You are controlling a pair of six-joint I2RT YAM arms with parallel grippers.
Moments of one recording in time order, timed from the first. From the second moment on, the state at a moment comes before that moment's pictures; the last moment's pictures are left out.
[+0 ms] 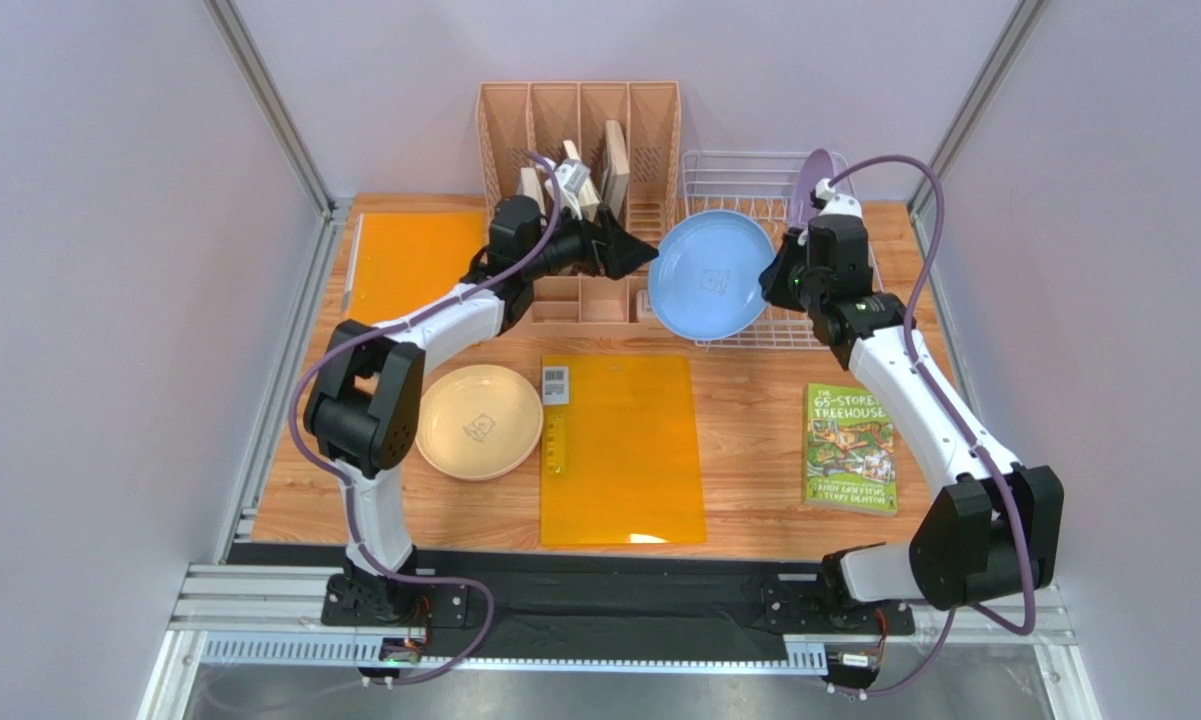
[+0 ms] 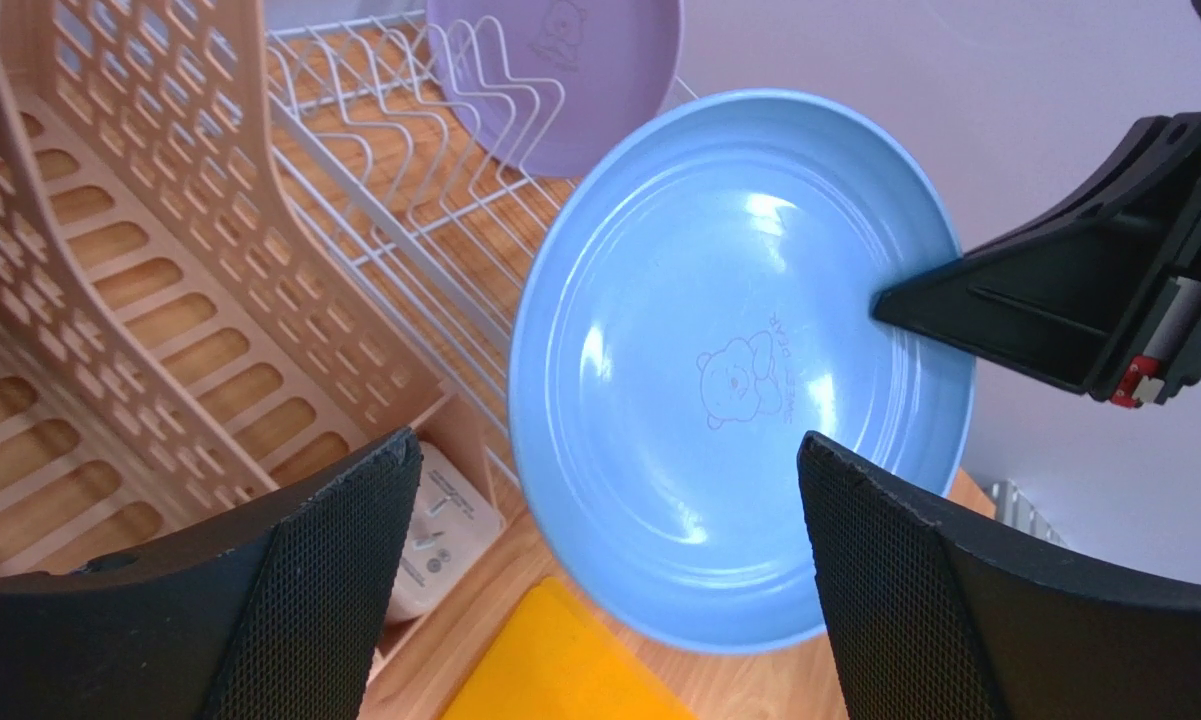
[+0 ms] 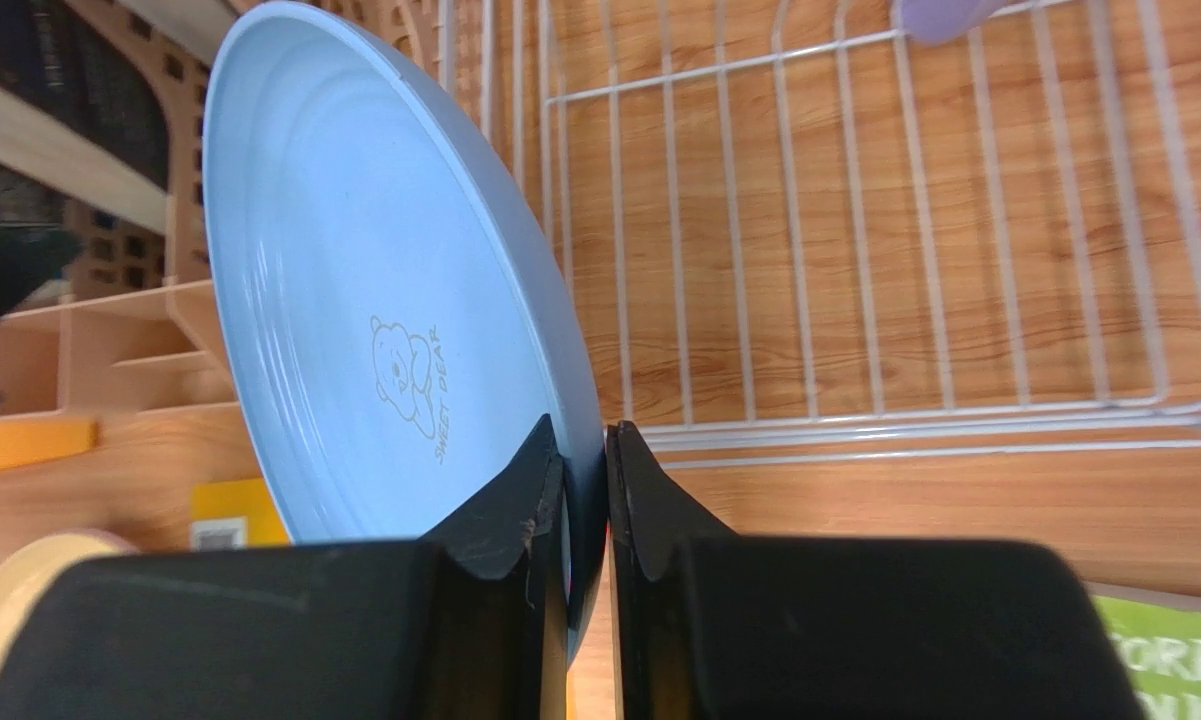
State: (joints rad) left arm -0.44 1.91 1.36 0.48 0.58 -0.52; right arm 0.21 1.37 1.18 -0.33 0.08 0.38
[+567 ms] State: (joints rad) left arm -0.47 1.93 1.33 0.54 0.56 -0.57; right arm 0.21 1.28 1.03 -0.18 -0.13 0.54
